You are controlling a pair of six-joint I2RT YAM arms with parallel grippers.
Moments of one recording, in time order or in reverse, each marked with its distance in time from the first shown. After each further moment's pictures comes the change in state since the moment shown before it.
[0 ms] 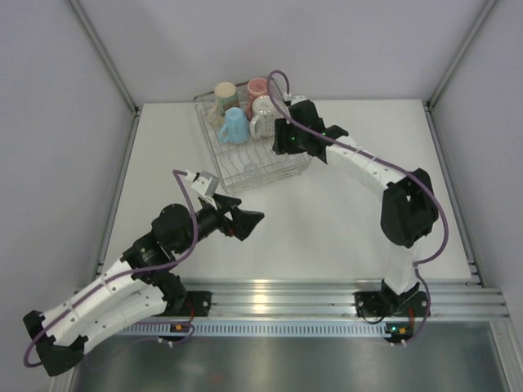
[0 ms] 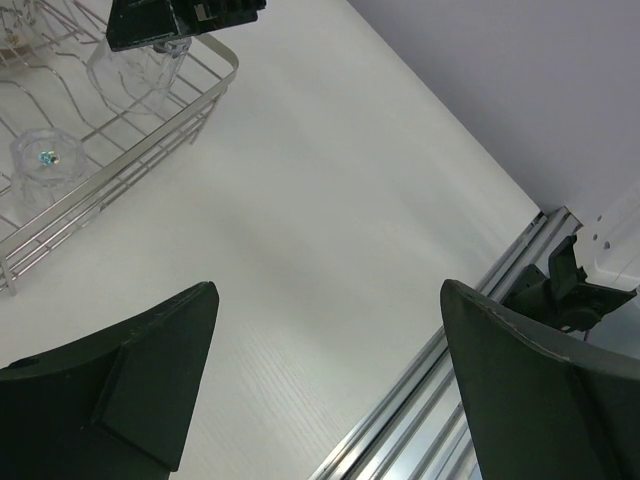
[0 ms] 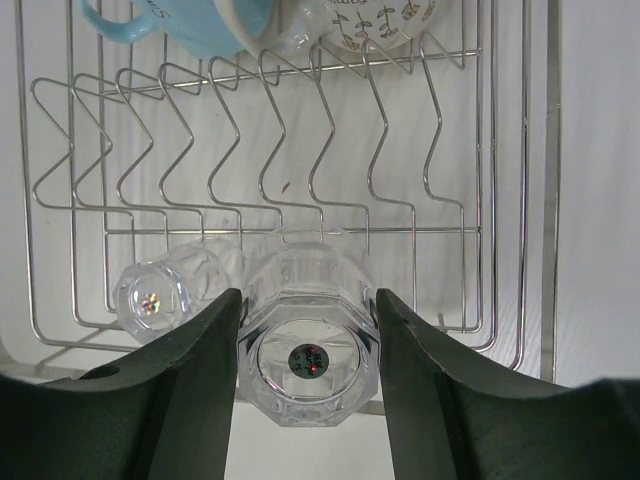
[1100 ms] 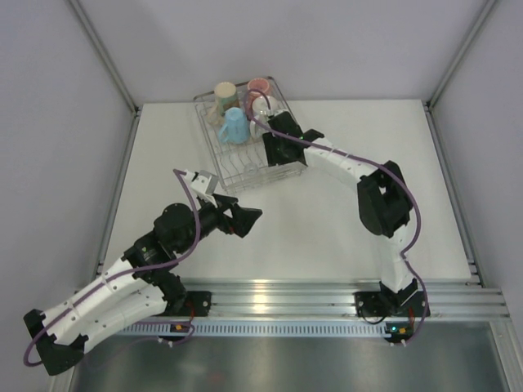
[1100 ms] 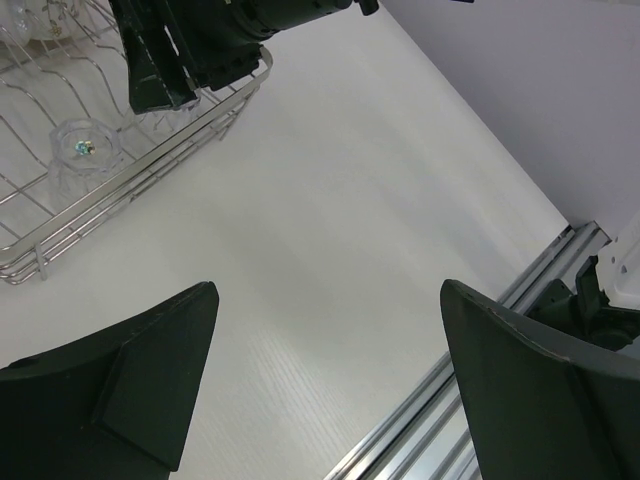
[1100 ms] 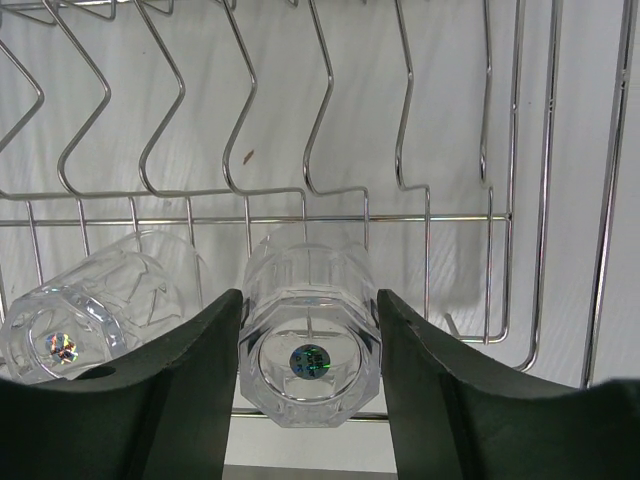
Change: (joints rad) left arm 0.000 0.013 0.003 -0.030 -0.060 -0.004; right arm 0.066 0.206 0.132 -0.108 0.117 -0.026
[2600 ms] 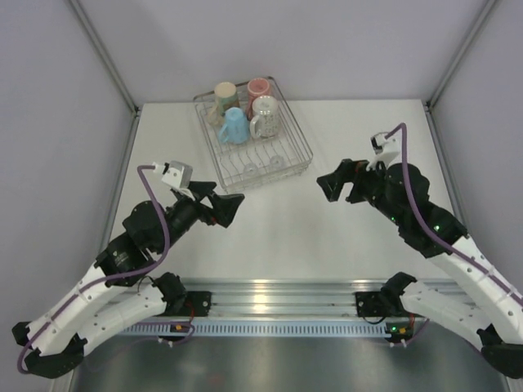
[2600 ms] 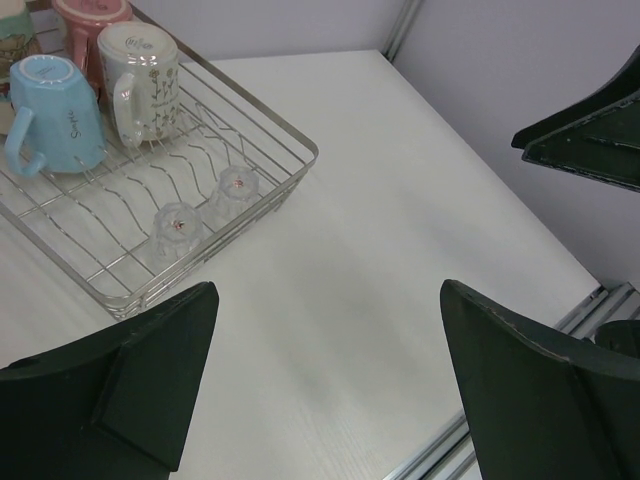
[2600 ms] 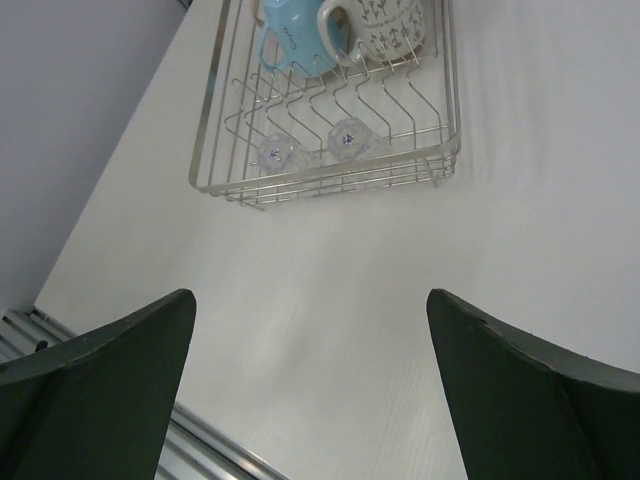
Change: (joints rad) left arm 0.000 -0.040 0.214 -0.172 -0.140 0.101; right arm 0.002 -1.263 -0.755 0.034 -0.046 0.150
